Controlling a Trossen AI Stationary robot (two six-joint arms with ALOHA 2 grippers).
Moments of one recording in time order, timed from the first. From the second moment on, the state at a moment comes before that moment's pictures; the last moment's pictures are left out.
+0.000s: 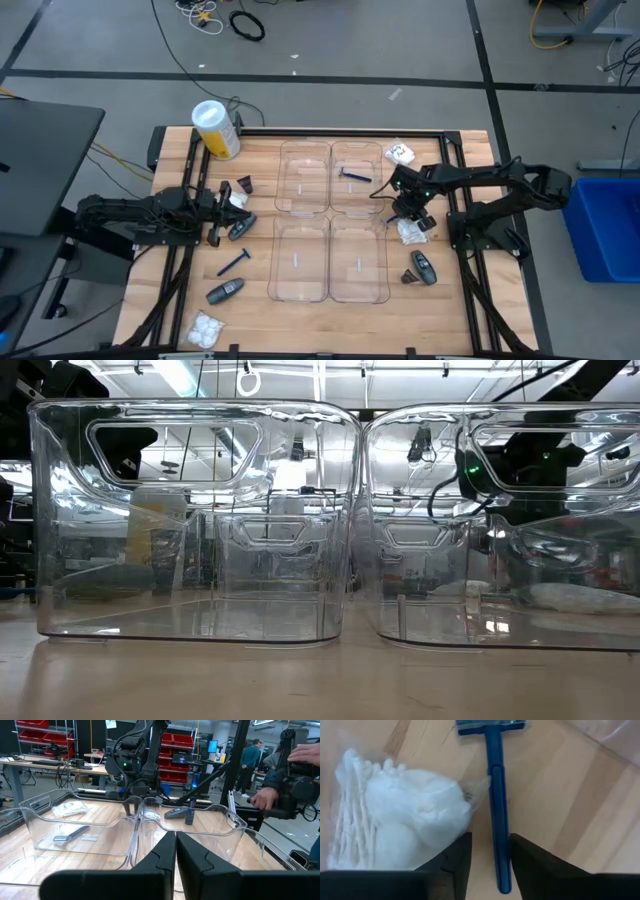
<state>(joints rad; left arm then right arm) -0.04 0.01 0.01 0.04 -0.01 -0.13 -0.42 1.33 0.55 -0.64 -0.18 -0.90</state>
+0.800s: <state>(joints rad) -0.04 0.01 0.01 0.04 -0.01 -0.13 -0.41 1.33 0.55 -0.65 -0.18 -0.90</state>
